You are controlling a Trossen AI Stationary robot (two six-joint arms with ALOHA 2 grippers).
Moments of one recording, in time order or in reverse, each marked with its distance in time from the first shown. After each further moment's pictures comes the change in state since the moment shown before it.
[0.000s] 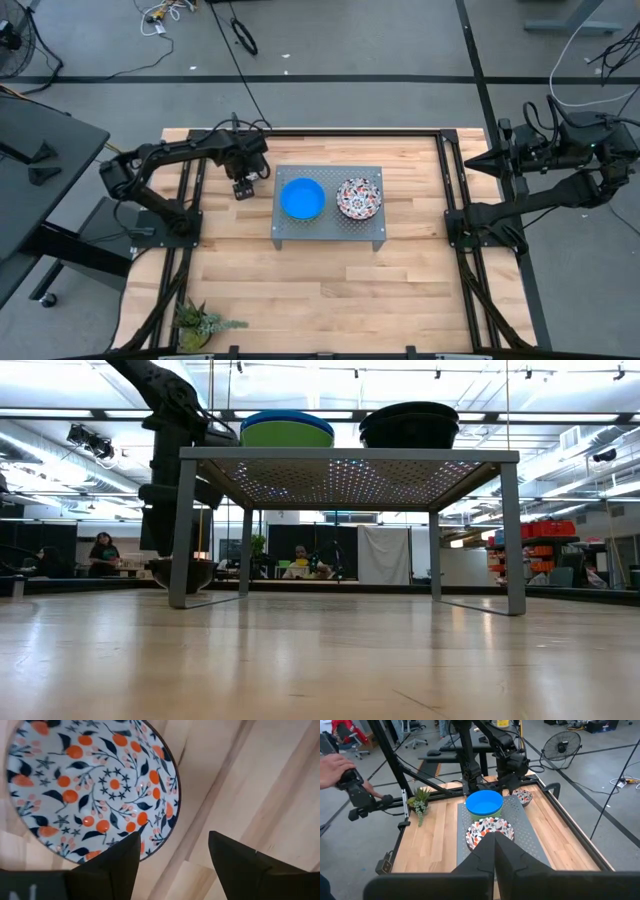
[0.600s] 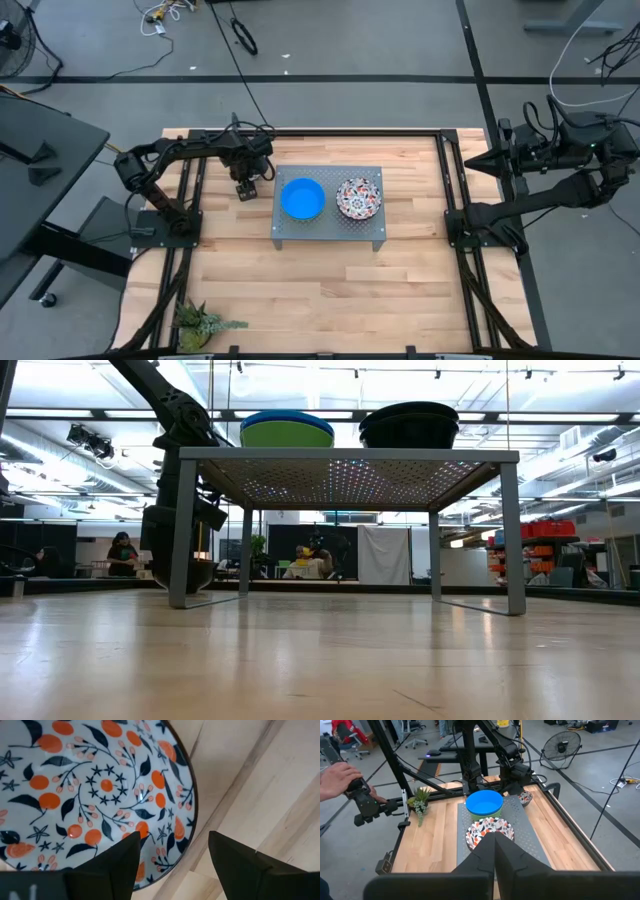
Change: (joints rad) left arm 0.013 0.131 0.000 0.039 -0.016 -0.011; right arm 0.000 0.000 0.000 0.000 0.000 0.000
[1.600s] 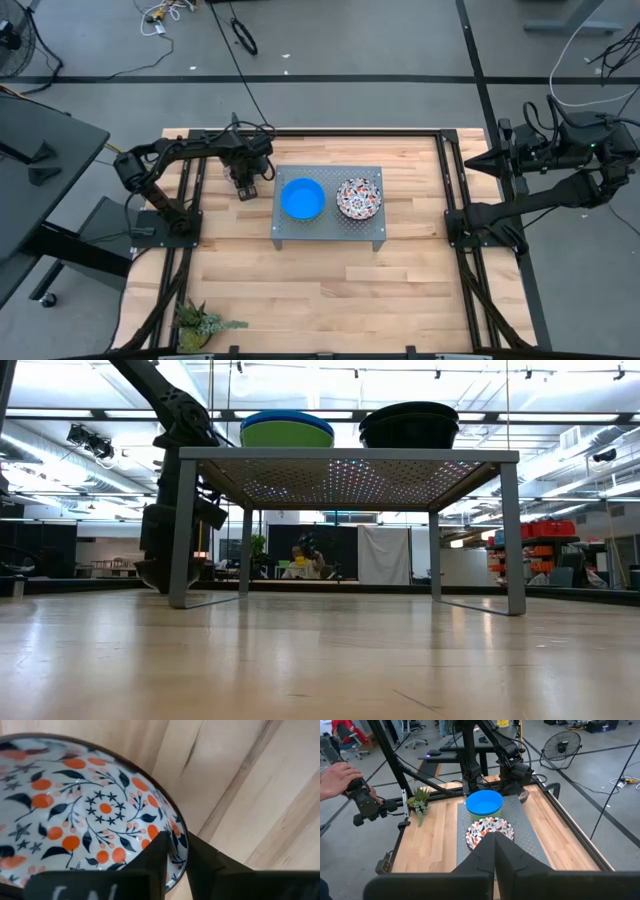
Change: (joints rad) left arm 0.000 0.000 0.002 -0.005 0.012 0.000; right arm 0.000 0.000 0.000 0.000 0.000 0.000
